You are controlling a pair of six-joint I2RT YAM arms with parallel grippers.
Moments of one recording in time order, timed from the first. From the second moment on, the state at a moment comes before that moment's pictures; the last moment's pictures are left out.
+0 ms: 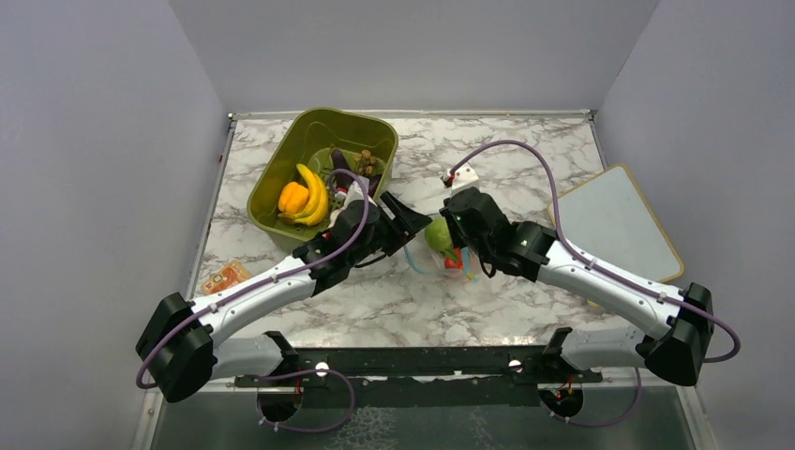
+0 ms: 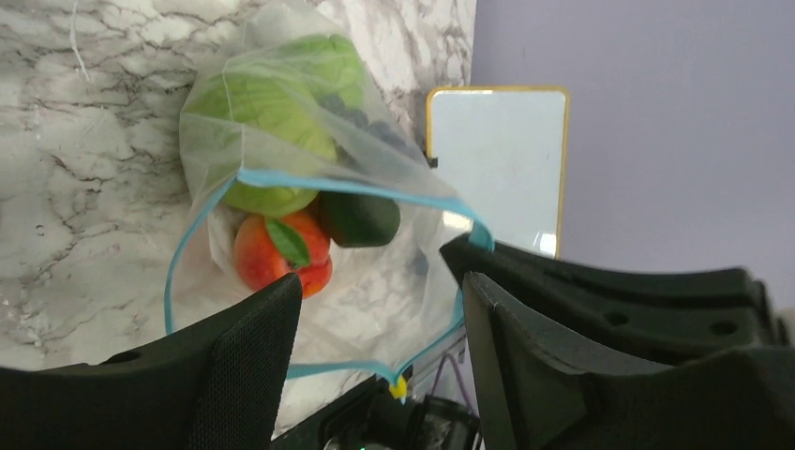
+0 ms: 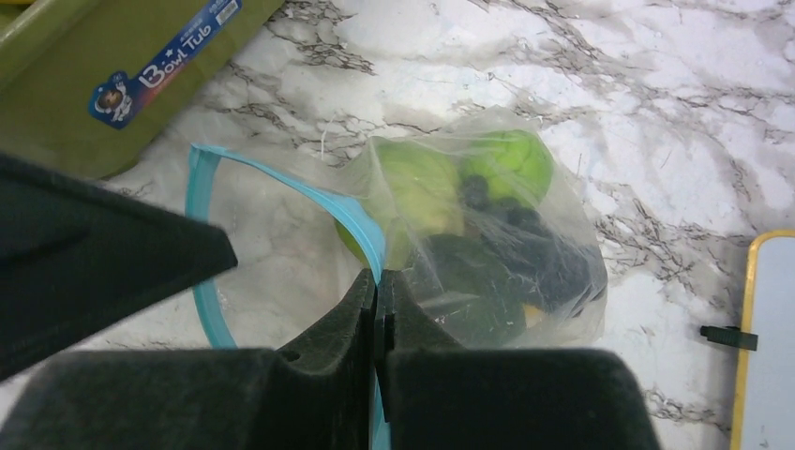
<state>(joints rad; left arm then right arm) -0.83 1.19 0.78 0.03 -0.12 -1.31 0.94 1.23 1.06 -0.48 0.51 0.24</state>
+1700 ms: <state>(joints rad) -0.86 1.62 0.89 0.26 0.06 -1.23 0.28 1.29 1.01 -0.45 -0.08 0.33</state>
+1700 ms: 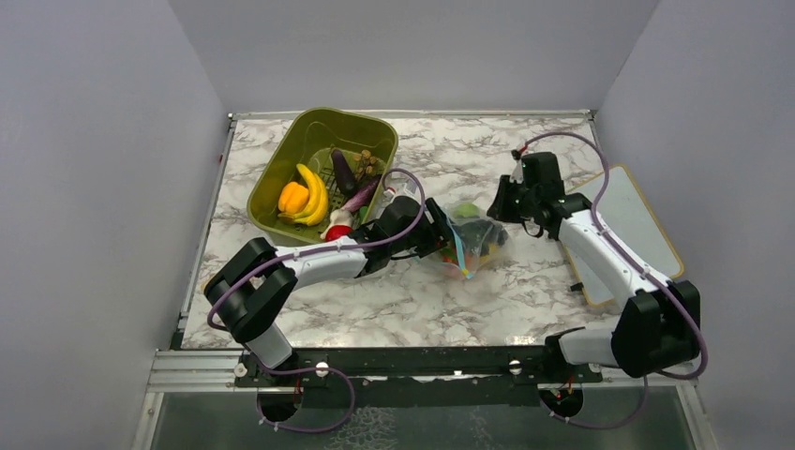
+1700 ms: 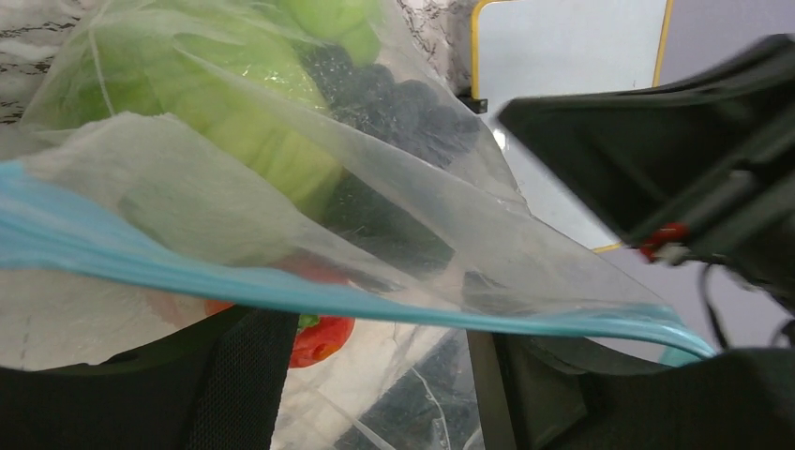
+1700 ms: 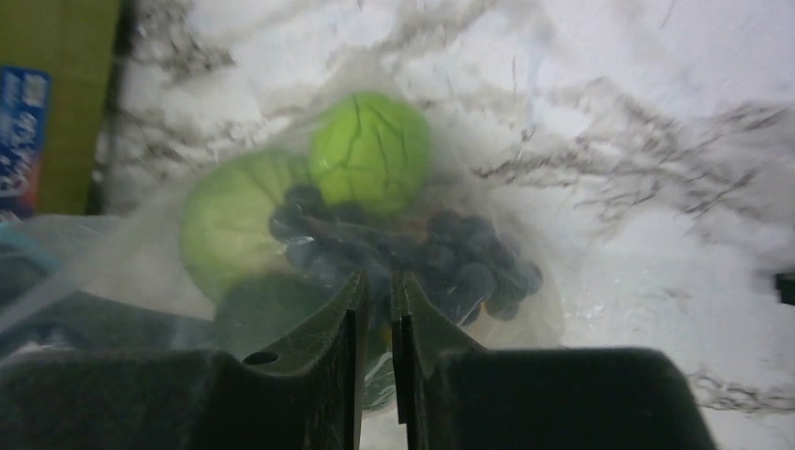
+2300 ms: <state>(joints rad) -0.85 1.70 1.10 0.01 0.16 -1.02 0.27 1.26 0.80 -0.46 -0.36 0.32</state>
